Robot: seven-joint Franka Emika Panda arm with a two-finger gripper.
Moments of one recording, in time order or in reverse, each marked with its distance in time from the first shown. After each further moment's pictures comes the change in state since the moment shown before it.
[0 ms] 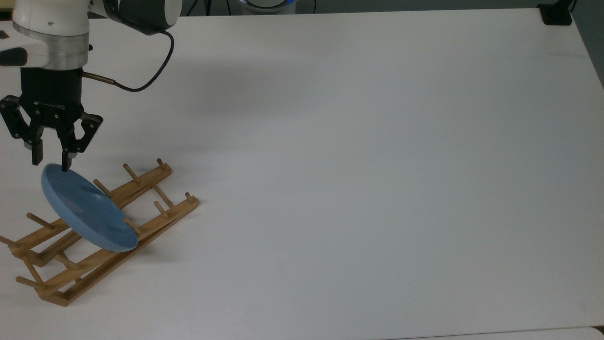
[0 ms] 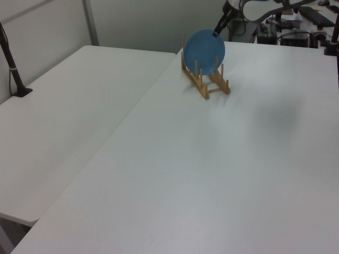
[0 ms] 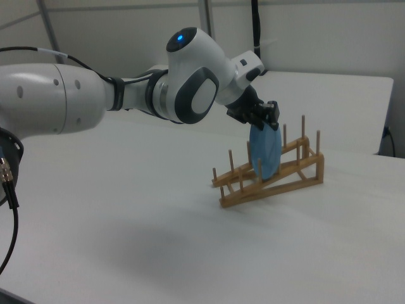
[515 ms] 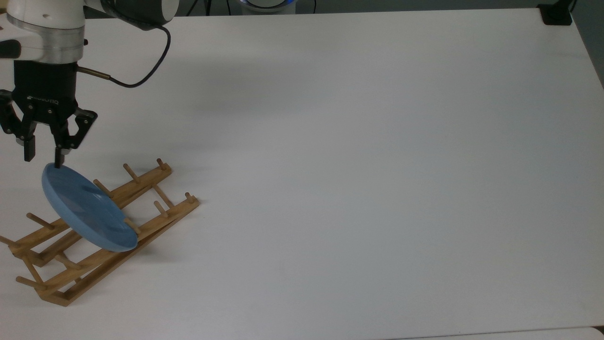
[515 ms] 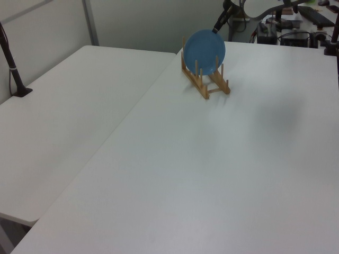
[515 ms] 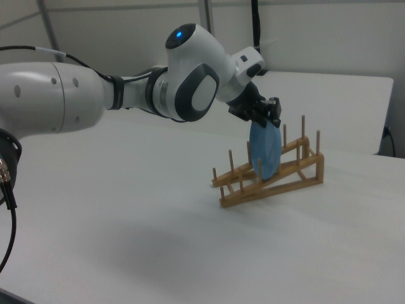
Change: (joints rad) arm -0.006 -0.007 0.000 0.008 -0.017 0.000 0.000
